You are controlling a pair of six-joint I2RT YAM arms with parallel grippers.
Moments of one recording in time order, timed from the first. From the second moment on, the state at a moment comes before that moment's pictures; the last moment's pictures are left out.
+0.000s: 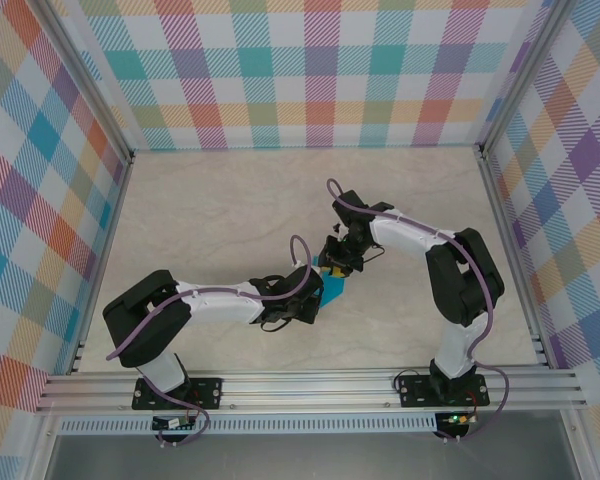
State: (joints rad) left arm -1.01 1.65 0.82 -0.19 -0.10 -0.61; right arm 0.56 1.85 1.27 -0.77 -0.47 0.75
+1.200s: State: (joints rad) left arm -0.84 1.59 0.65 0.11 0.29 -0.71; right arm 0.54 1.50 0.86 -0.35 -0.66 0.76
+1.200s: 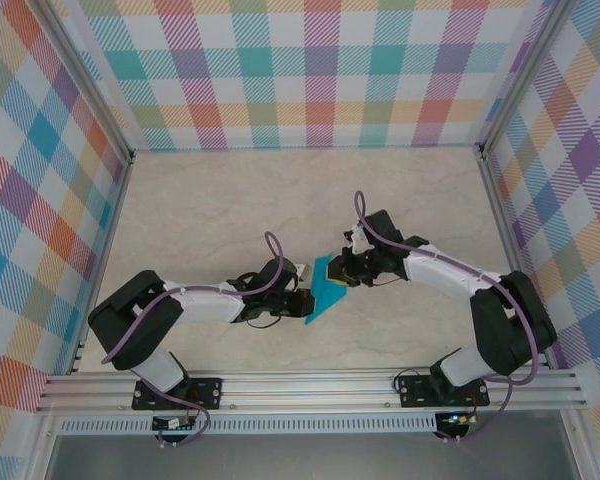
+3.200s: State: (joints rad) left arm -0.81 1.66 0.62 0.22 0.37 -0.71; right arm 0.54 1.69 0.90 -0.27 -0.60 0.84
